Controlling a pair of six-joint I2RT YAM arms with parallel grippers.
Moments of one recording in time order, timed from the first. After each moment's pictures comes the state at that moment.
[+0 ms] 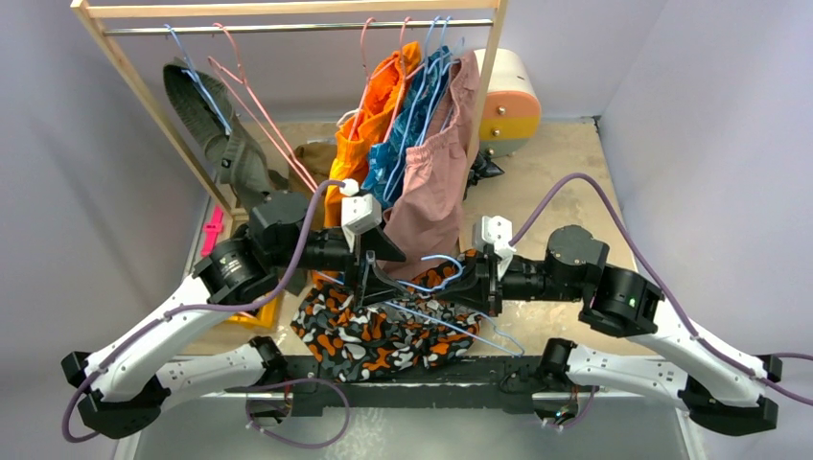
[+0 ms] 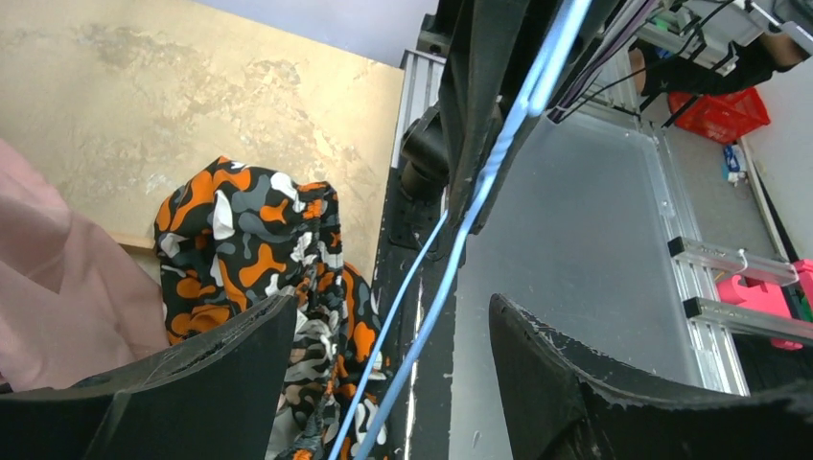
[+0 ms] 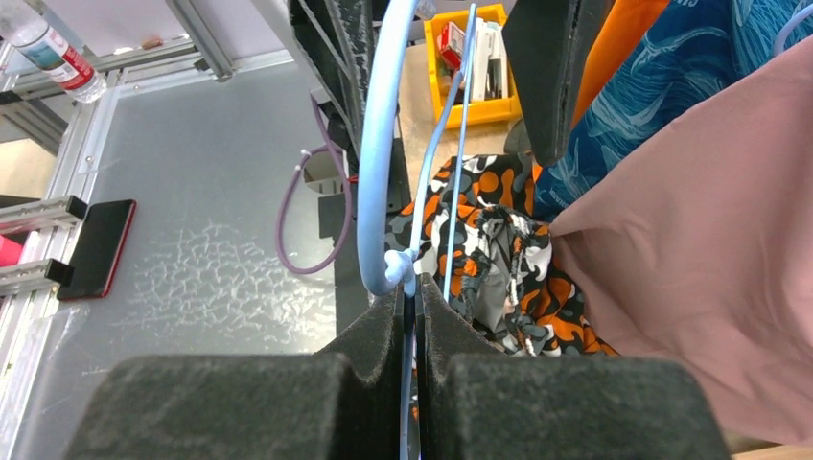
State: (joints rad) left arm -0.88 0.93 1.18 -0.46 0.63 -0.18; right arm 1.07 0.77 1.11 -0.54 -0.36 0.08
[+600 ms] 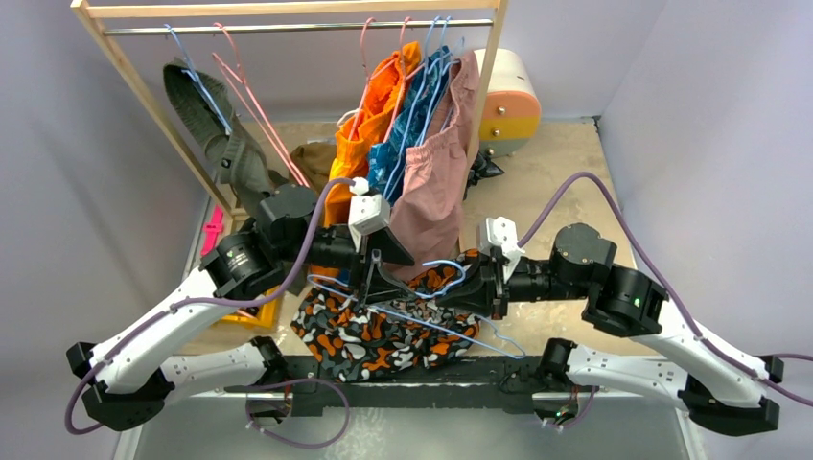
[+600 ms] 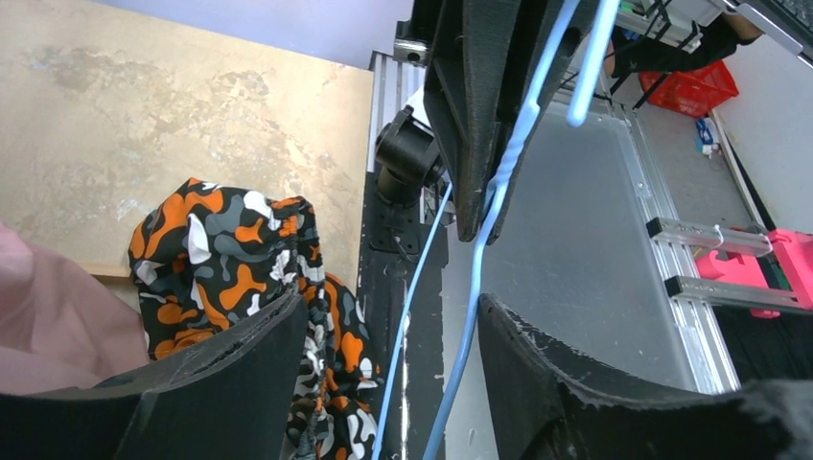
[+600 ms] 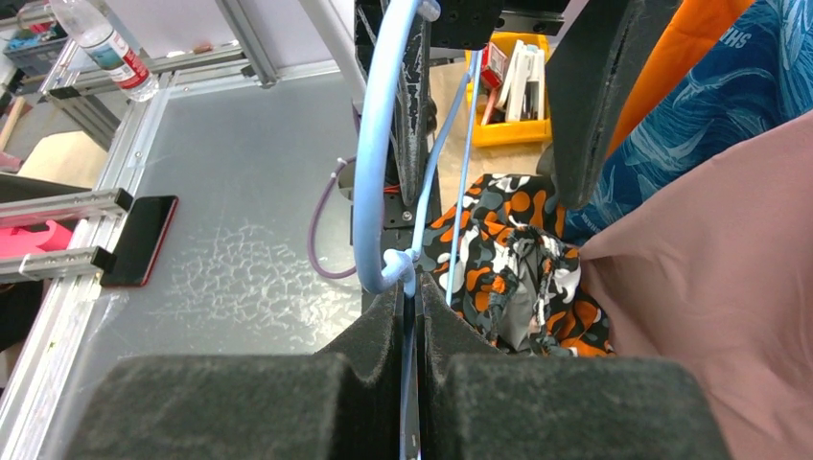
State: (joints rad) left arm -0.90 0.98 1.23 -0.47 0.69 -0.14; right arm 1.07 0.77 1.13 -0.53 -0.45 0.09
